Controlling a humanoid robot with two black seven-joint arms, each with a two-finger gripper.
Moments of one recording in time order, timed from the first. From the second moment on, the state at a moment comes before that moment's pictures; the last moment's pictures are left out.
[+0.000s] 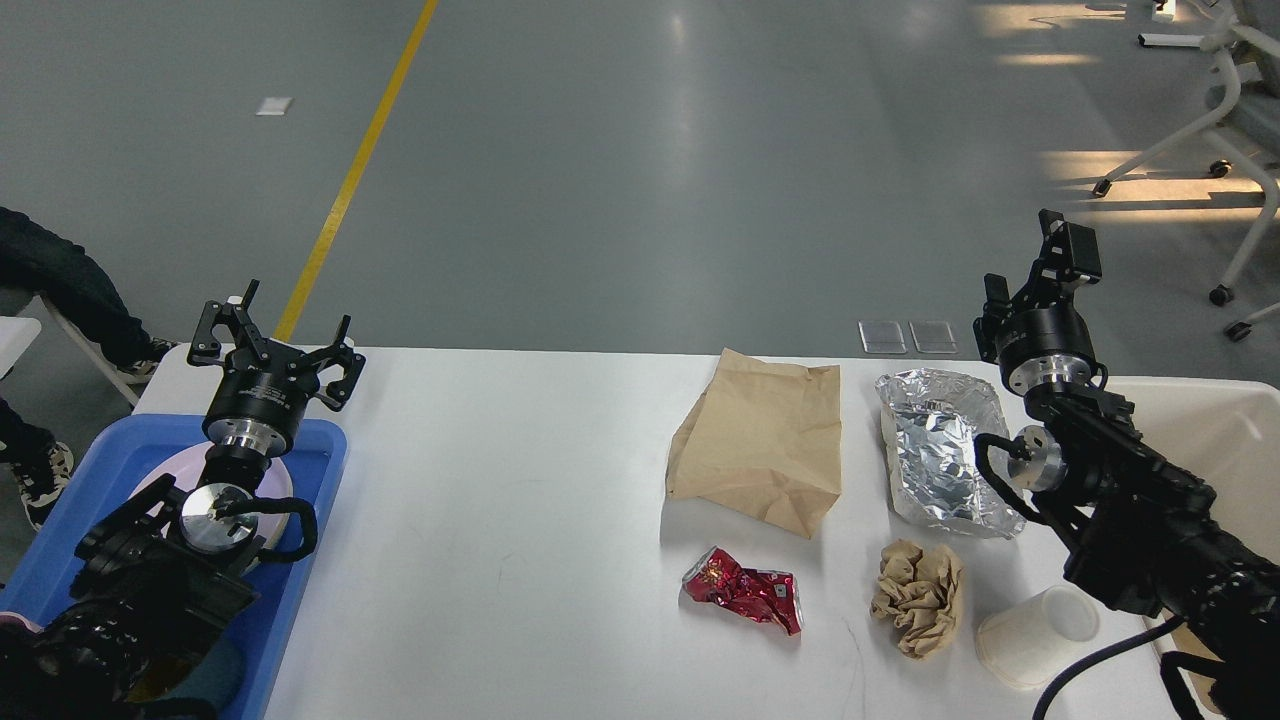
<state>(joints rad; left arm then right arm) -0.68 0.17 -0.99 -0.27 -0.20 -0.62 -0.27 0.74 -0.24 0.63 0.47 -0.19 -0.09 0.60</state>
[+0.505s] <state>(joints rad) -0.68 0.17 -0.99 -0.27 -0.20 -0.62 -0.27 0.78 -0.30 0.63 0.49 -0.19 -0.08 0.61</state>
